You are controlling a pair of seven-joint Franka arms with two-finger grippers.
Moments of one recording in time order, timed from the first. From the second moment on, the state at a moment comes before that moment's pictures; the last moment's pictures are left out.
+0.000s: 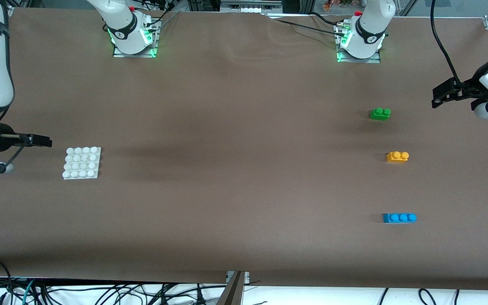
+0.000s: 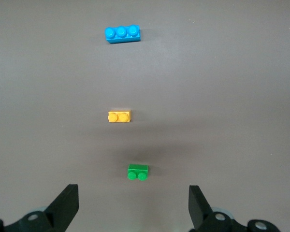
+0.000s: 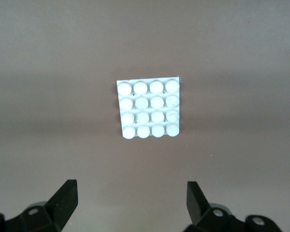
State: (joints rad) left arm -0.03 0.05 0.00 -1.53 0.03 1.49 0.02; right arm -0.05 0.39 -0.11 -1.51 -0.02 1.69 -0.13
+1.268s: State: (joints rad) left arm -0.03 0.05 0.00 -1.53 0.03 1.49 0.02; right arm -0.05 0.60 -0.12 -1.75 -0.02 2.10 -0.14
